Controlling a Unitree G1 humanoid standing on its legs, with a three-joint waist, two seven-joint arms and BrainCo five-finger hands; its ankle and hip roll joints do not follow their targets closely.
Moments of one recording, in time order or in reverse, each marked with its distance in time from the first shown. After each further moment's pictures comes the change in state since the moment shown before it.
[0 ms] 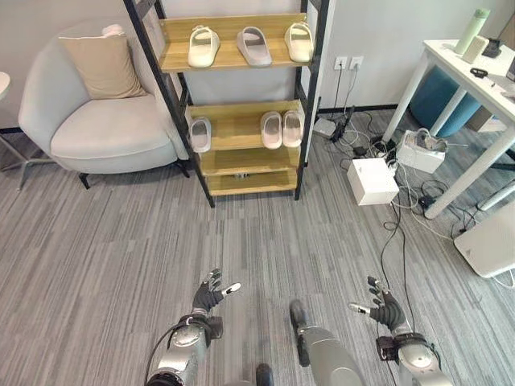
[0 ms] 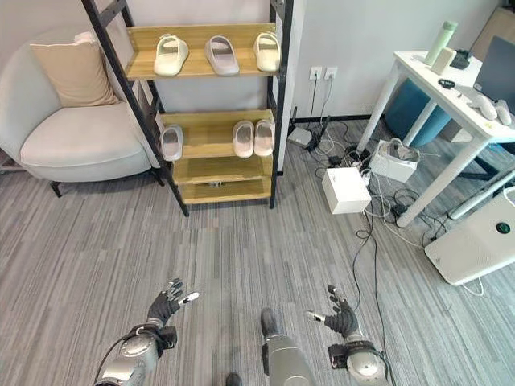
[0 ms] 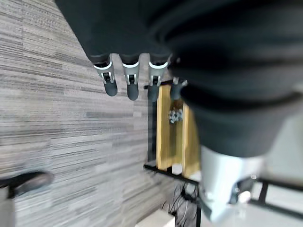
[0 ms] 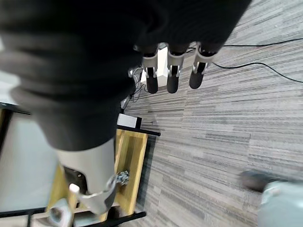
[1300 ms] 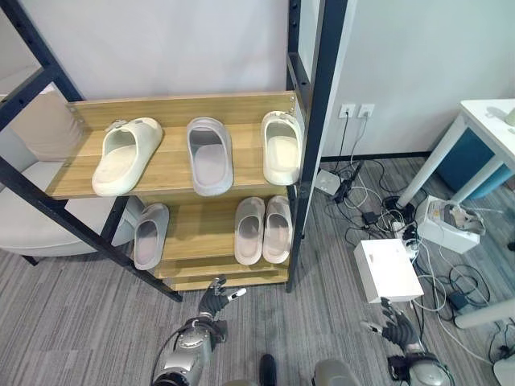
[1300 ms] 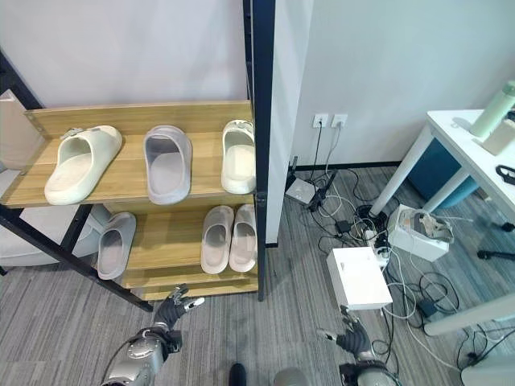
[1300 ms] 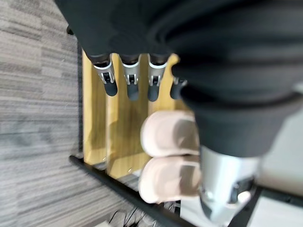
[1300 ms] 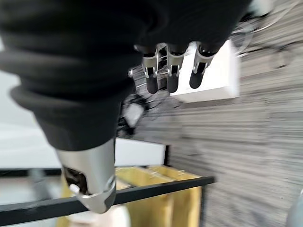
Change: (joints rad) left arm 0.006 -0.004 -0.008 0.028 0.001 0.000 -0.016; right arm 0.005 -0.004 -0.020 0.048 0.027 -0.002 0.005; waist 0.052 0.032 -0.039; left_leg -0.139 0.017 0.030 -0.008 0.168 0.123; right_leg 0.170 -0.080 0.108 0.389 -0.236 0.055
